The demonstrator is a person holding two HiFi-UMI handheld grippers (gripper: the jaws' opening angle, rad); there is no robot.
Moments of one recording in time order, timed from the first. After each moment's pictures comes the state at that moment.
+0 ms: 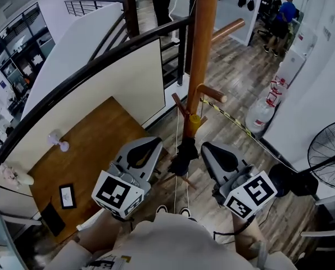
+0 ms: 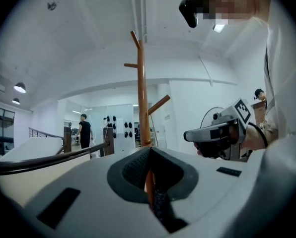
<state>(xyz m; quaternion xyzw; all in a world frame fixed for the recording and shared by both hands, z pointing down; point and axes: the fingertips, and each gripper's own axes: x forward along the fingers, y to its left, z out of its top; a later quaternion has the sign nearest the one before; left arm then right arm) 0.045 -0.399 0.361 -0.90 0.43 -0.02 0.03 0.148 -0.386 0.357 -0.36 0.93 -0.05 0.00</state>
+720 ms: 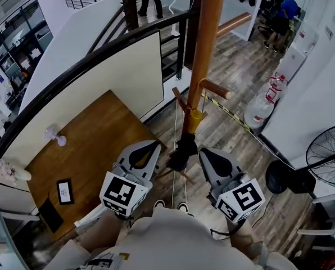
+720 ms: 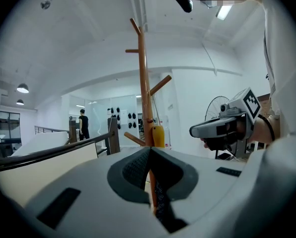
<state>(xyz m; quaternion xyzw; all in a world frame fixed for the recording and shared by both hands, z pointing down) 0.039 -0.402 0.415 -0.89 0.45 -0.08 0.00 0.149 -0.383 0.405 -0.39 0.92 -0.05 -0.04</state>
